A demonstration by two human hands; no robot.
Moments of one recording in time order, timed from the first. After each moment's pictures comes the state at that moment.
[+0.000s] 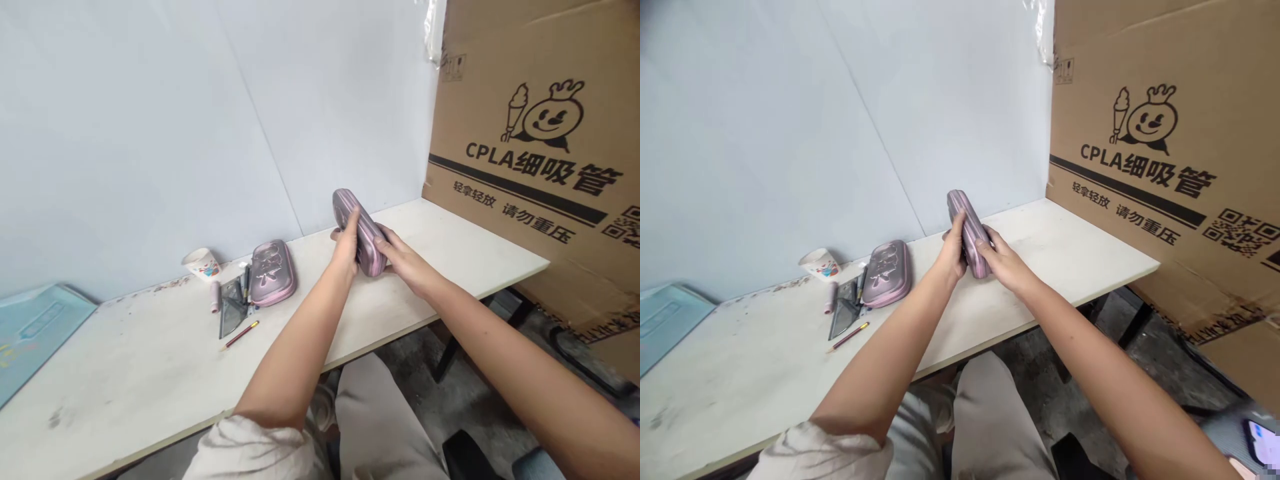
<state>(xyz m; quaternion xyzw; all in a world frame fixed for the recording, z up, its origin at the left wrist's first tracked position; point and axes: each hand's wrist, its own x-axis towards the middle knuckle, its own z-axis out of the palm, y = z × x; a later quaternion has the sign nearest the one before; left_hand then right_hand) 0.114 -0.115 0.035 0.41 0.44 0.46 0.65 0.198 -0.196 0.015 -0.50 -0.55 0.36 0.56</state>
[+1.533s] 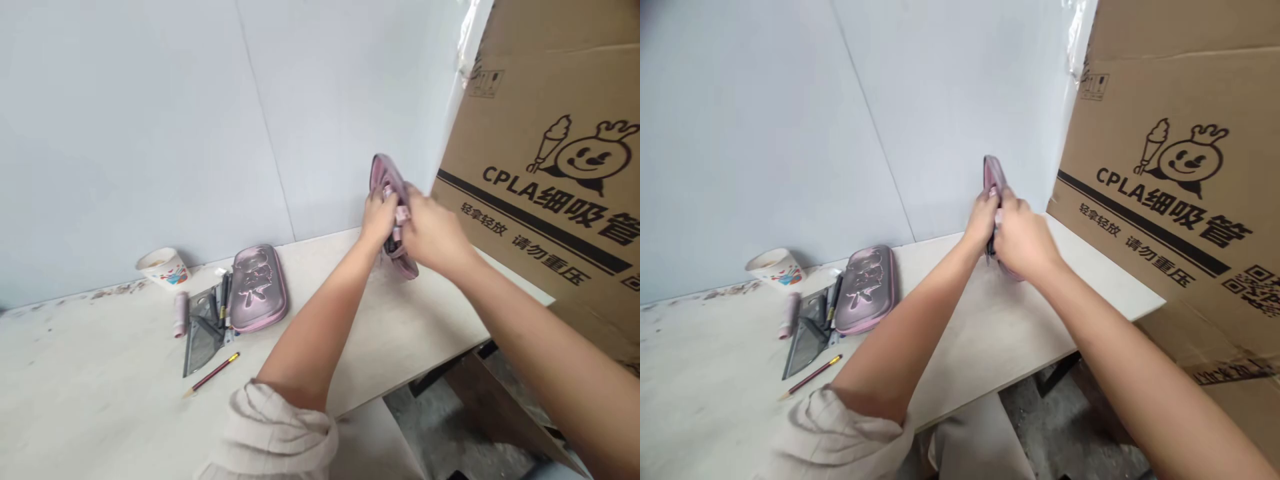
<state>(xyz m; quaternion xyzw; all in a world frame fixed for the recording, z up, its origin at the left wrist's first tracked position) 0.167 -0.036 0.065 0.73 0.31 0.48 0.39 0.203 -0.164 0.107 -0.75 -0.60 -0.09 0.25</state>
